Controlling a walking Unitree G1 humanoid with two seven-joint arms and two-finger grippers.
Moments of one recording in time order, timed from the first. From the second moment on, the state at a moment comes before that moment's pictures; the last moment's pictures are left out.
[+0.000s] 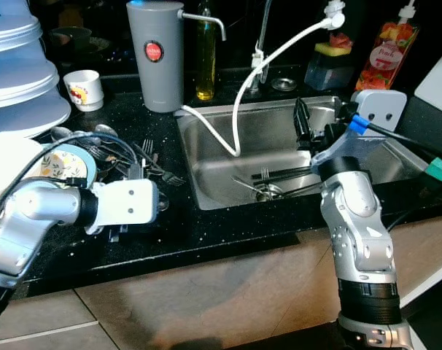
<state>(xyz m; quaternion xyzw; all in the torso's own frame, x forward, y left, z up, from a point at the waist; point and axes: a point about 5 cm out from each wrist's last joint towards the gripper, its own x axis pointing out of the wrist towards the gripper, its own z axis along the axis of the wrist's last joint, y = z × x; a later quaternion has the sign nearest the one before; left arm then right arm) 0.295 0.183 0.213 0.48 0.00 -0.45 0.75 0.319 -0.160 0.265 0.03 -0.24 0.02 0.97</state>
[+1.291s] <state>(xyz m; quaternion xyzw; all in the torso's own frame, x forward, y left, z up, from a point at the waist) 0.346 0.165 0.312 0.32 -0.30 -0.07 0.90 0.319 -0.161 0.265 0.04 -0.24 0.02 0.97</state>
